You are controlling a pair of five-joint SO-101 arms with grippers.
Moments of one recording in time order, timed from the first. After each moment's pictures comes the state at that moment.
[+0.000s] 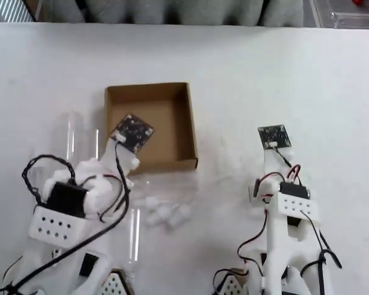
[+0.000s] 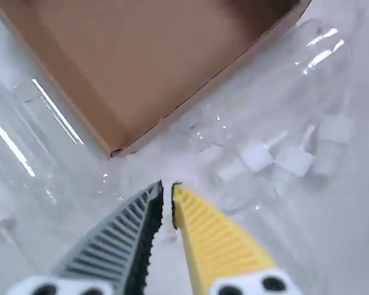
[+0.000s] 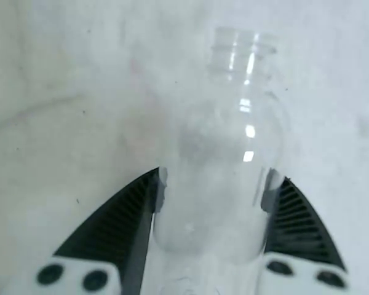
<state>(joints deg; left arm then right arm) 9.5 -54.7 51.5 78.5 -16.0 8.4 -37.4 68.6 45.5 20.5</state>
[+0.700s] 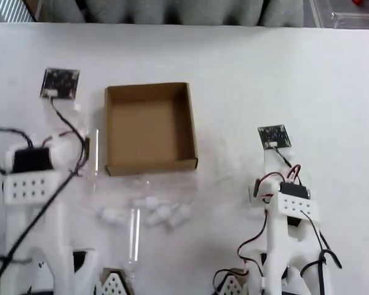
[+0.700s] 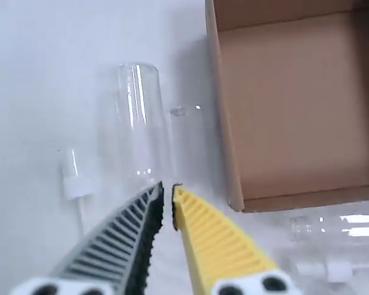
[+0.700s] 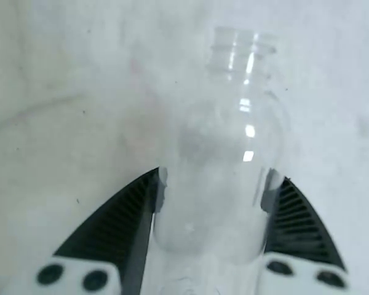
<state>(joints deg) -12.1 -38.0 36.8 68.8 -6.7 8.4 -37.4 68.6 45.5 20.5</state>
